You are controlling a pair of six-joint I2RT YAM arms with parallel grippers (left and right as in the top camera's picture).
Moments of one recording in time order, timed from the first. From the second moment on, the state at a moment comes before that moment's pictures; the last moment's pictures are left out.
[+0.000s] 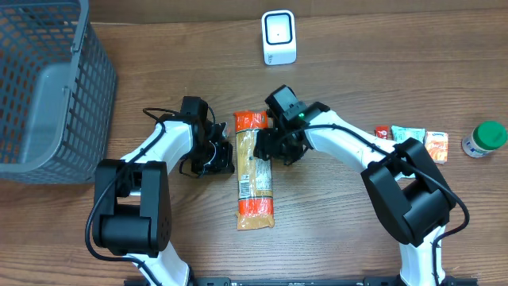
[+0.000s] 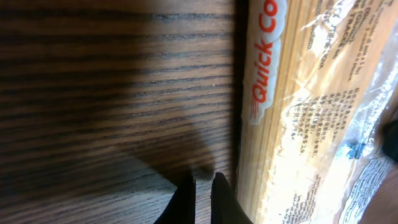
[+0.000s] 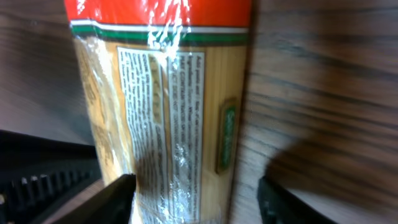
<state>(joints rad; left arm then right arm) -0.09 1.87 1.07 -0.78 0.37 -0.08 0.62 2.09 1.40 -0.56 -0.42 0.60</state>
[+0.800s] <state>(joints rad) -0.09 1.87 1.07 -0.78 0.39 -0.08 0.67 2.06 1.32 -0.40 -0.47 0.73</state>
